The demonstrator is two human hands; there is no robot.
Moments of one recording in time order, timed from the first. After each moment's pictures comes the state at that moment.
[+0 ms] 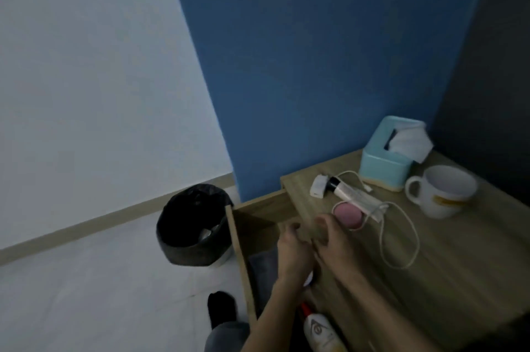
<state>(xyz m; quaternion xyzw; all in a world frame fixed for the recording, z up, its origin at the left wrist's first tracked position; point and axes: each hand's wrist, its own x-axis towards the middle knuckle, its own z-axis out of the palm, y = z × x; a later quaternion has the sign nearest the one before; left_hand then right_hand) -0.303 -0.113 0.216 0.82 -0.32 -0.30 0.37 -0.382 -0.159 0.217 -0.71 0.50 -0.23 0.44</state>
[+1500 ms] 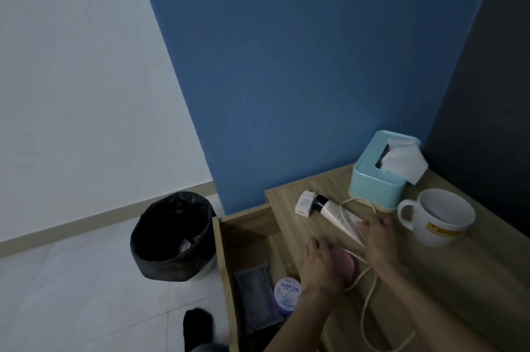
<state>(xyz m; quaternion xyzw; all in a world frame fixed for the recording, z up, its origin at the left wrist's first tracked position) -0.351 -0.193 0.177 0.81 -0.48 -0.28 0.19 -0.440 -0.292 0.184 -0.72 0.63 -0.17 0.25</state>
